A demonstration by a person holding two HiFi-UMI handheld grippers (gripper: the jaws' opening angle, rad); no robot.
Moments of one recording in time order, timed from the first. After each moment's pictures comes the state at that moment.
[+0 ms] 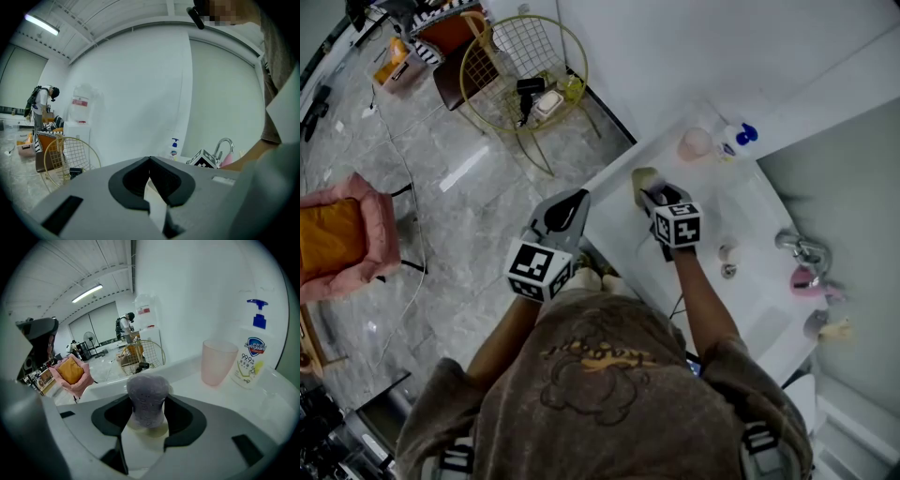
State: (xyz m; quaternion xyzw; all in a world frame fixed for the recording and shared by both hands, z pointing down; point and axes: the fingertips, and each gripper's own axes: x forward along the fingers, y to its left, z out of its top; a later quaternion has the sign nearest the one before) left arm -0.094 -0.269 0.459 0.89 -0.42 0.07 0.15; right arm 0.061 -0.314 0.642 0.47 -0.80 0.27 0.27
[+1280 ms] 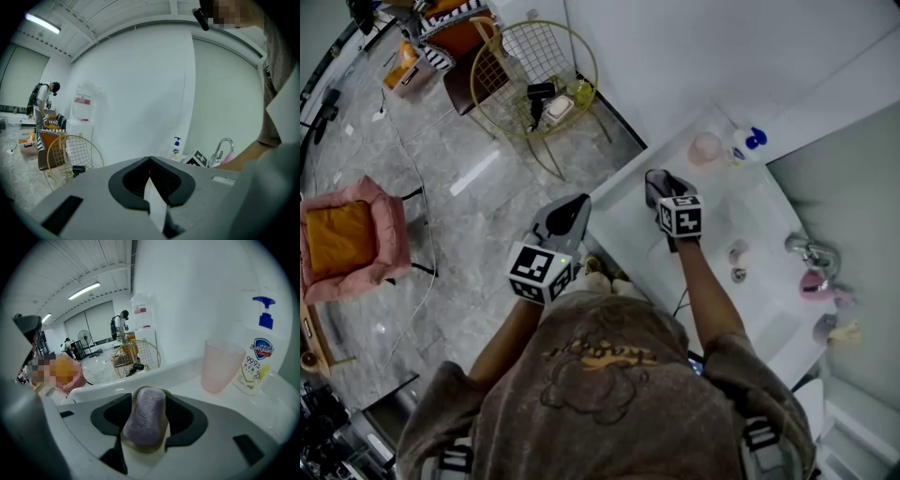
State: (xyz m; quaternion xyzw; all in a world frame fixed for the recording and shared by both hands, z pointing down) left arm -0.116 -0.269 0.462 0.89 -0.43 0.08 0.16; right arm 0.059 -0.347 0.654 0.50 -0.78 0.25 0.28
